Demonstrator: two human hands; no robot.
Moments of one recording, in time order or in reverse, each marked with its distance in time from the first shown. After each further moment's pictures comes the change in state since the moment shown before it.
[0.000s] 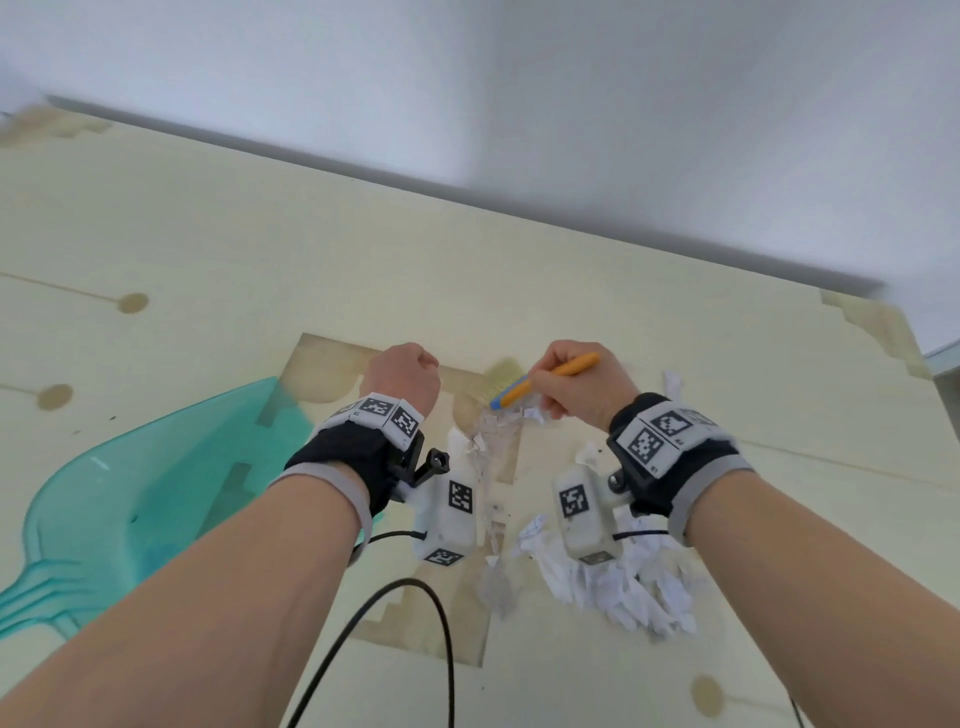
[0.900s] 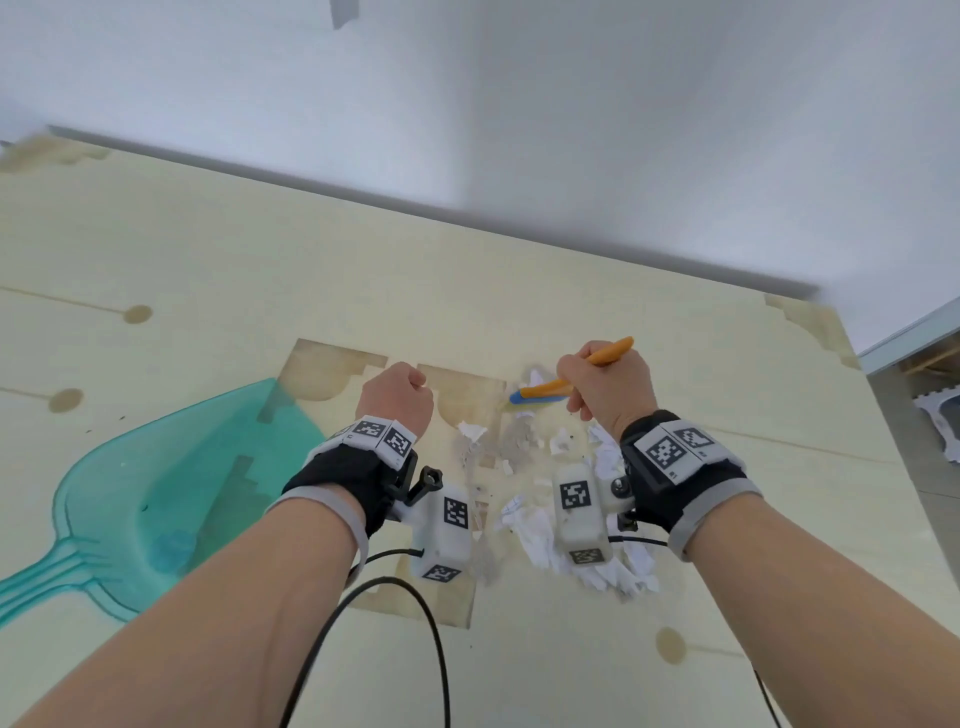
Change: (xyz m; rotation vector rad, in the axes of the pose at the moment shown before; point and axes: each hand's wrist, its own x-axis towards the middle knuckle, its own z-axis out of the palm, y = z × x) left_hand -0.042 -0.003 0.001 -0.094 0.004 -0.015; right_hand -0.060 -0.009 -0.022 0.137 0.381 0.090
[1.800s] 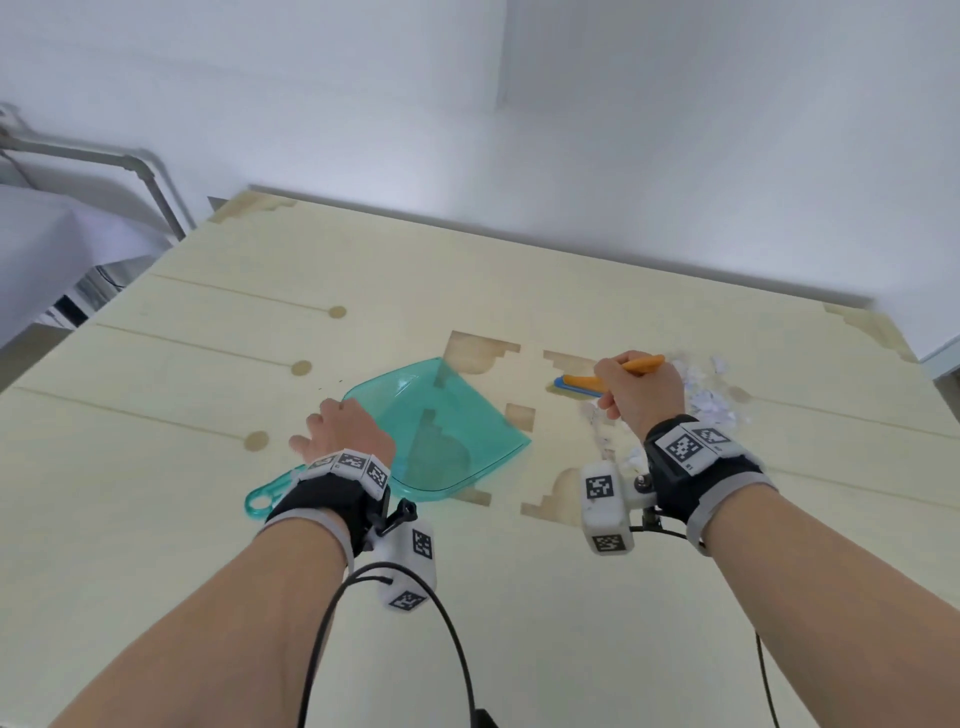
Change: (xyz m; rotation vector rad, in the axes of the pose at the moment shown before) left_hand -0.101 -0.172 -0.164 0.486 0.178 -0.230; right_hand -0.146 -0.056 0.086 0.052 0.070 -0.037
